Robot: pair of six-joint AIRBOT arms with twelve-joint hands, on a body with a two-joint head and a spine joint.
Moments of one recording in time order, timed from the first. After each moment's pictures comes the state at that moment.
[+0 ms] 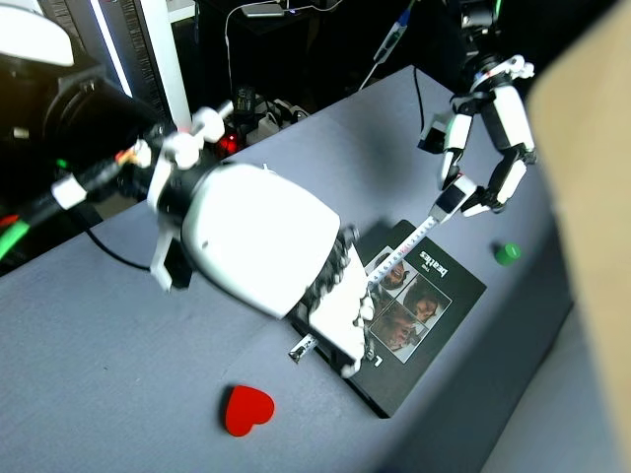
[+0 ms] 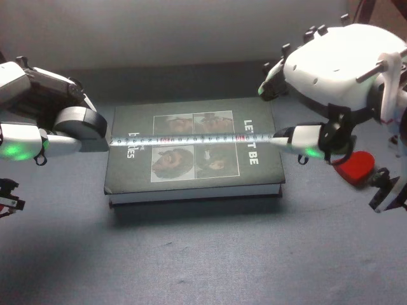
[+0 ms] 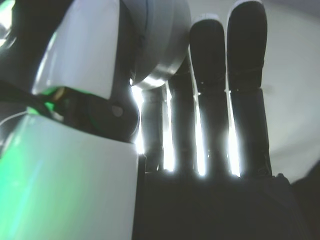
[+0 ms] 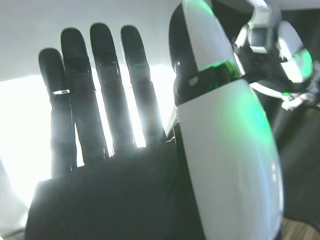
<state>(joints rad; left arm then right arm) 0.93 -0.87 1.23 -0.10 -0.71 0.15 -0.19 -1.01 0.69 -1.73 -0.70 0.66</state>
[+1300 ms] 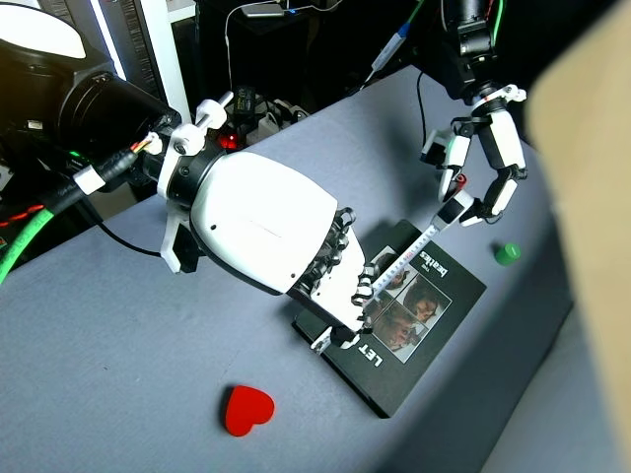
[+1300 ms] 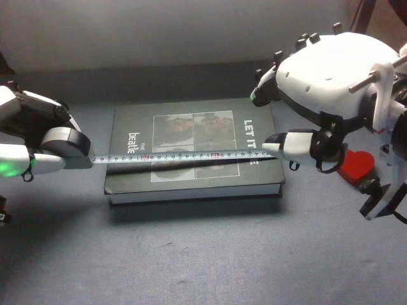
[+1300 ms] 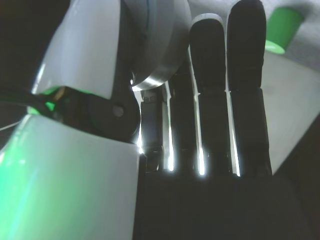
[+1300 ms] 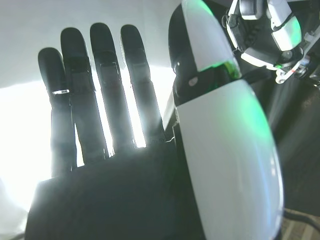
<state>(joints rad) 1.07 -0.96 1.38 -0.09 -0.77 0.07 -0.22 -1.03 0.69 -1.79 -0.72 0.73</state>
